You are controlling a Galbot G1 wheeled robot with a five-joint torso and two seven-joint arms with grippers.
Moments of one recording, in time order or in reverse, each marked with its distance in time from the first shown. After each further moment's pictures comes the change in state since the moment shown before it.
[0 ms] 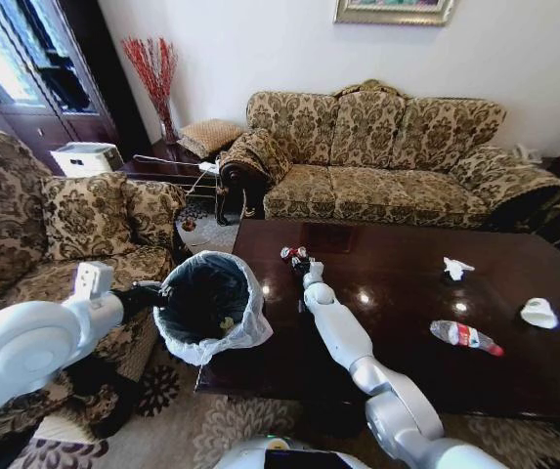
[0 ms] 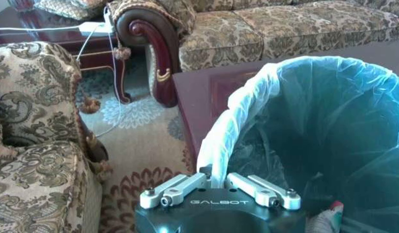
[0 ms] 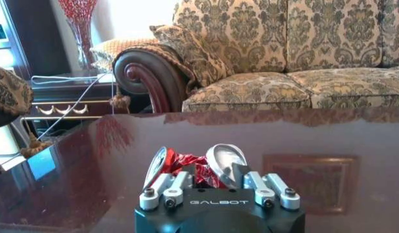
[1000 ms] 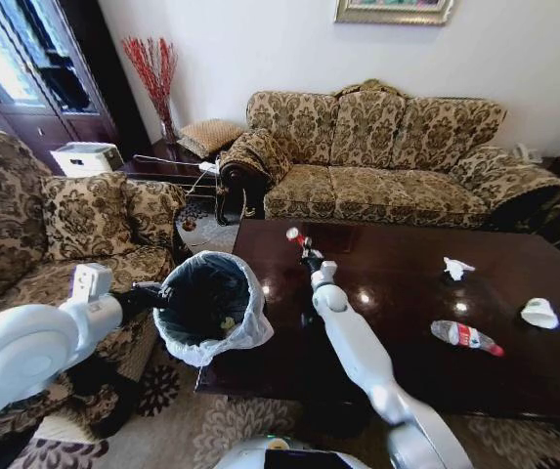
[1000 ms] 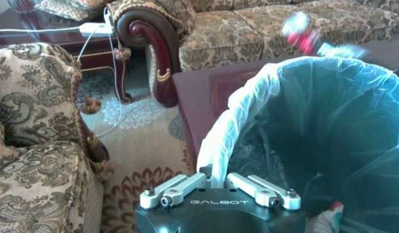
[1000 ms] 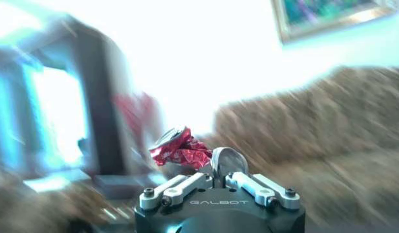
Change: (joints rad) left arm 0.026 0.001 -0.026 -0.008 0.000 0.003 0.001; right arm -0.279 -0.167 -0.003 0.722 0.134 0.034 -0.051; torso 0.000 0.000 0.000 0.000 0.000
